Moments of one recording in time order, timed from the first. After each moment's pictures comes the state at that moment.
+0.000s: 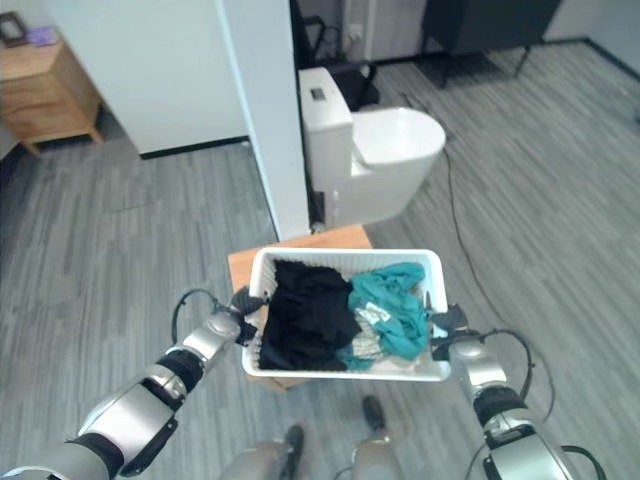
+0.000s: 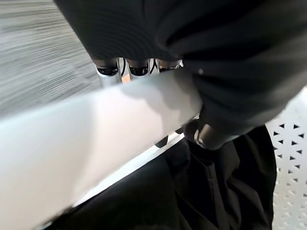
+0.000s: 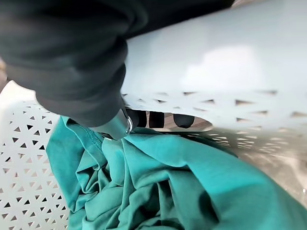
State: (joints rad) left arm -0.69 0.32 -0.59 1.02 -0.26 0.12 0.15; right arm -0.41 -0.46 0.29 0.80 0.38 0.09 -0.15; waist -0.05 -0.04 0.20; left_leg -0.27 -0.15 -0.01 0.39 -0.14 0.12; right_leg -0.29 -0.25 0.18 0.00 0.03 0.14
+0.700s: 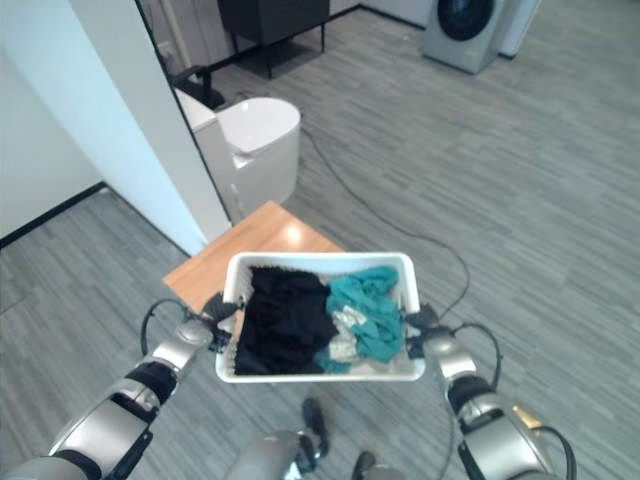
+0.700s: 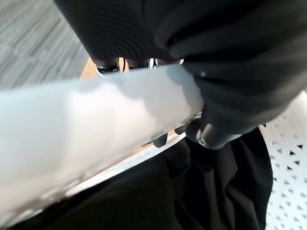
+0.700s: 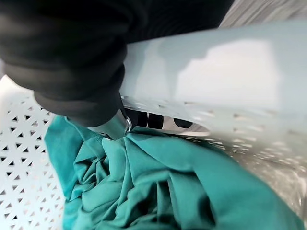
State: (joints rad) left arm -0.54 0.37 -0.46 0.97 -0.26 0.11 0.13; right arm -0.42 -0.38 0.38 0.87 0.36 0.09 -0.12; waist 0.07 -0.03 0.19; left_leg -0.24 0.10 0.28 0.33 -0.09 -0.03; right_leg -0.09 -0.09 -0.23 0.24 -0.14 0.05
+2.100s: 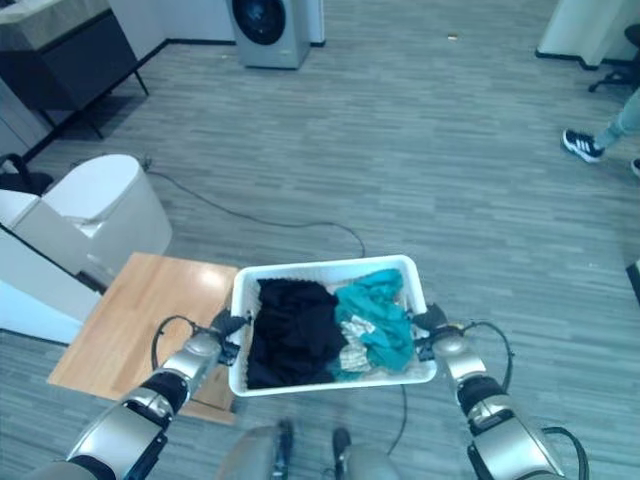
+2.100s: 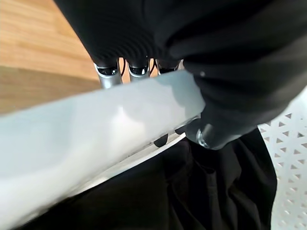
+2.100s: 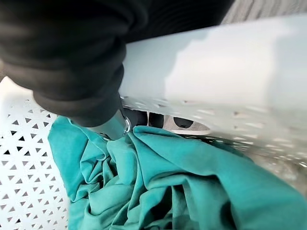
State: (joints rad) left arm -0.57 0.29 -0.45 1.10 -0.26 0.07 0.10; right arm -0.49 -0.42 0.40 0.95 0.34 0.09 -0.10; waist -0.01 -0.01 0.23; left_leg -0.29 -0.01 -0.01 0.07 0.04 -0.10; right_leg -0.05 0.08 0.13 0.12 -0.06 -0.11
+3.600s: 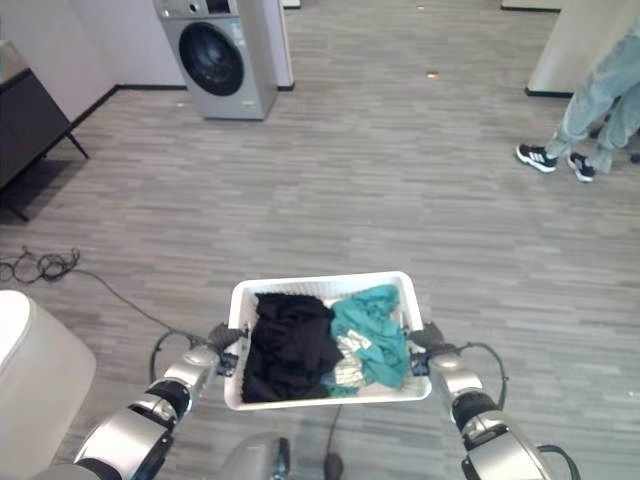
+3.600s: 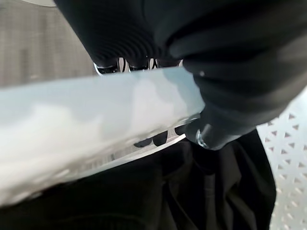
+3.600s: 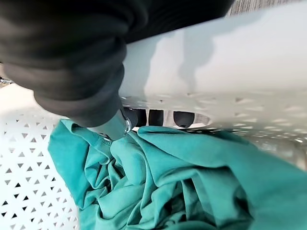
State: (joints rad) left arm -0.54 0.26 -0.37 1.18 -0.27 0.05 0.09; right arm -0.42 -0.37 0.36 0.94 0.42 0.08 -0.11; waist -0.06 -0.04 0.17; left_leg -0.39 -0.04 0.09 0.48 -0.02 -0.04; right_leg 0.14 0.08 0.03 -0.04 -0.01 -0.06
